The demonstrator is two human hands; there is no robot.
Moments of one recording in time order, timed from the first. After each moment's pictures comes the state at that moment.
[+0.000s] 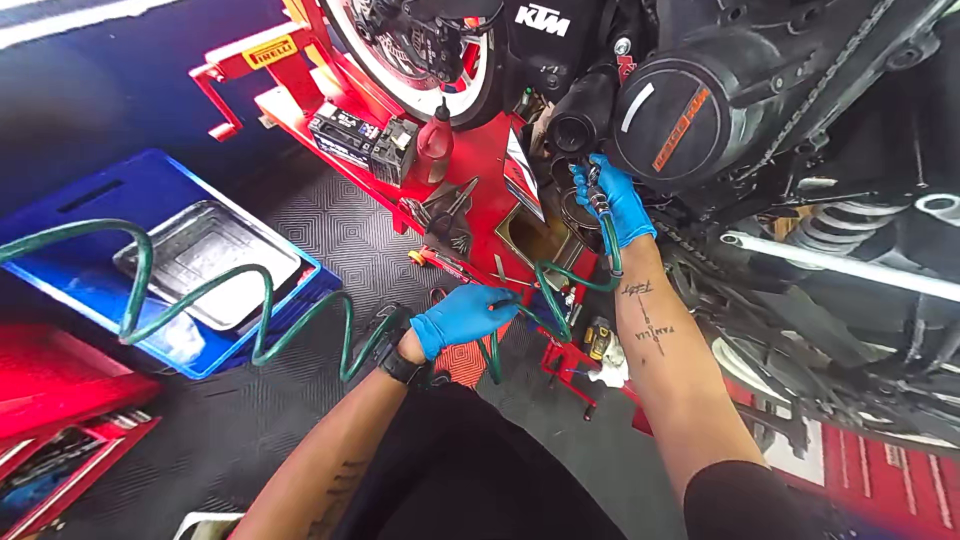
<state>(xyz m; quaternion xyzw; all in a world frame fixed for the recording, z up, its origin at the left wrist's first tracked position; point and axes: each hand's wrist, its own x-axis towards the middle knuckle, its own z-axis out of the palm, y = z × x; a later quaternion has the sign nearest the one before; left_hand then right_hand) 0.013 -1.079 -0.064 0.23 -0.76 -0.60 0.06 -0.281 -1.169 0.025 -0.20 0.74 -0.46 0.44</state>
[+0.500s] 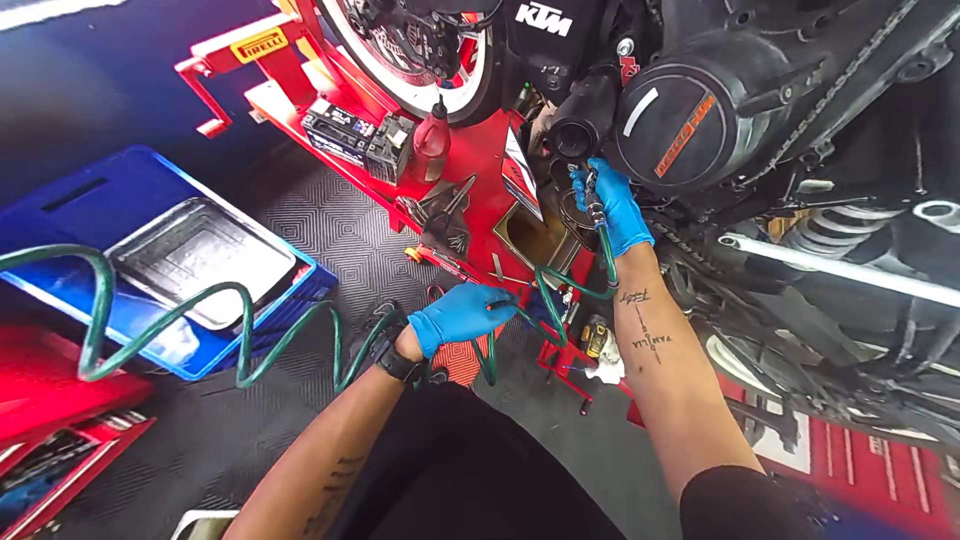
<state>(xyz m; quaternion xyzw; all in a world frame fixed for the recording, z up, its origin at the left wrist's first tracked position) 0.012 -1.089 -0.063 0.23 -0.77 -0.60 0.03 -0.274 -1.168 0.026 -0.21 0.78 -0.43 0.40</state>
